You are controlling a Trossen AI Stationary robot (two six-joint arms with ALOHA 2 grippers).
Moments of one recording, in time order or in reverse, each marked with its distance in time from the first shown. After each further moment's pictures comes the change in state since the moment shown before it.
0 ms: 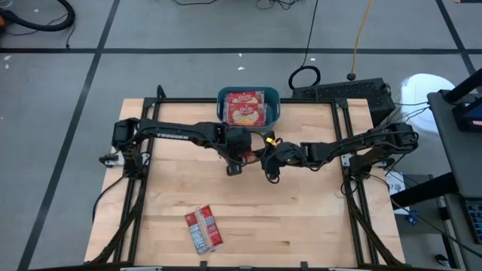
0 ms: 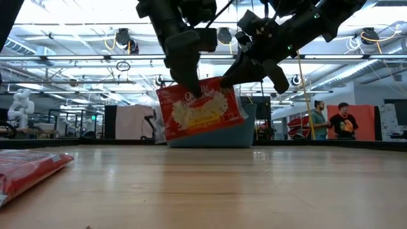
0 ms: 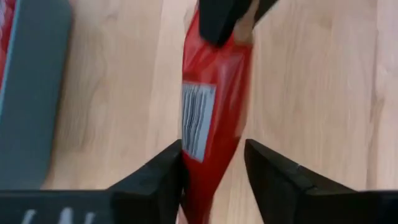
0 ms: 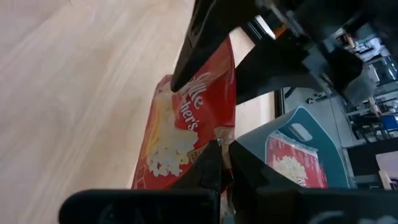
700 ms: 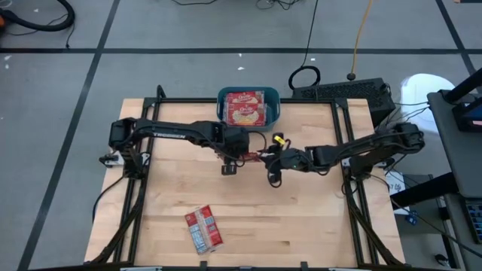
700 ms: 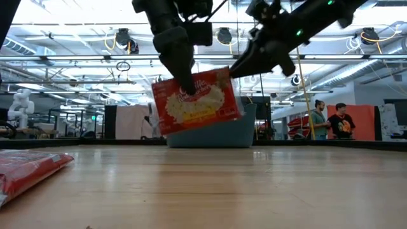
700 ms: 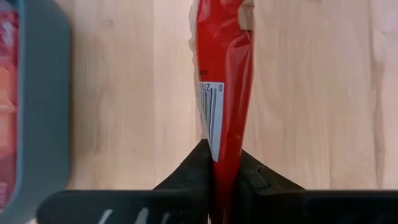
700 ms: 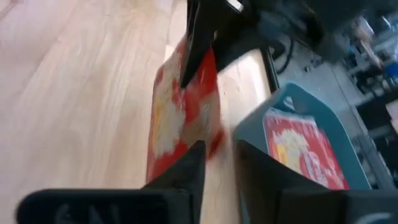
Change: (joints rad) left arm 0.002 -0.024 0.000 -0.048 -0.007 0.138; right arm 0.081 -0.068 0.000 -0.087 0.137 0.279
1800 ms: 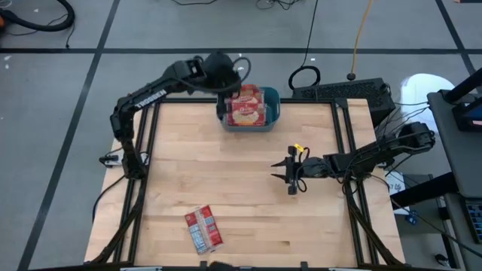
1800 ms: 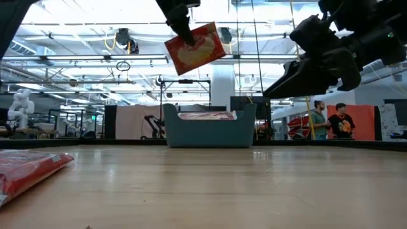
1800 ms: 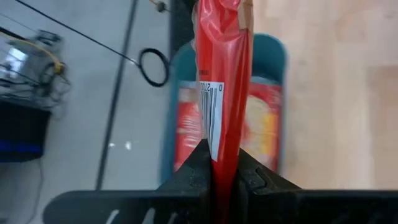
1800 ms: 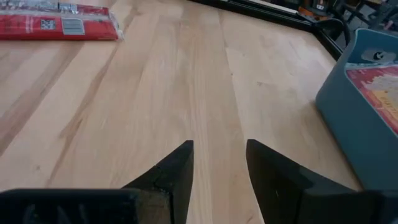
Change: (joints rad) left arm 0.348 0.015 0.617 -0.301 -0.101 0.357; right arm 0.075 -0.149 -0.423 0.366 -0.170 0.336
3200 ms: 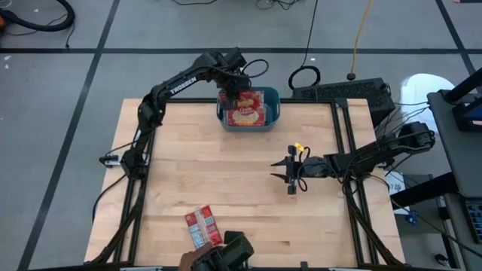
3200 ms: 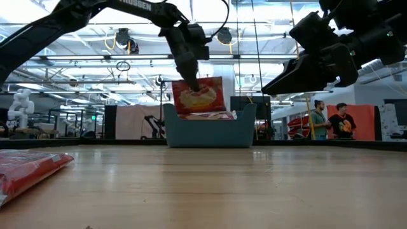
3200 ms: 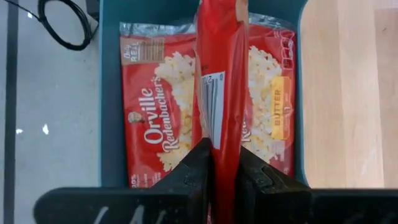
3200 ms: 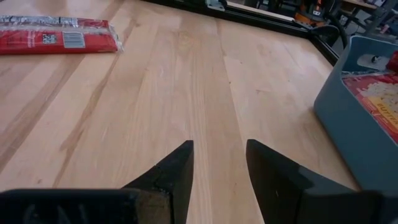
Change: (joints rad) left arm 0.195 0.371 0.191 -0.135 0.301 0.145; right arm 0.000 0.001 -0.002 0.037 0.002 0.006
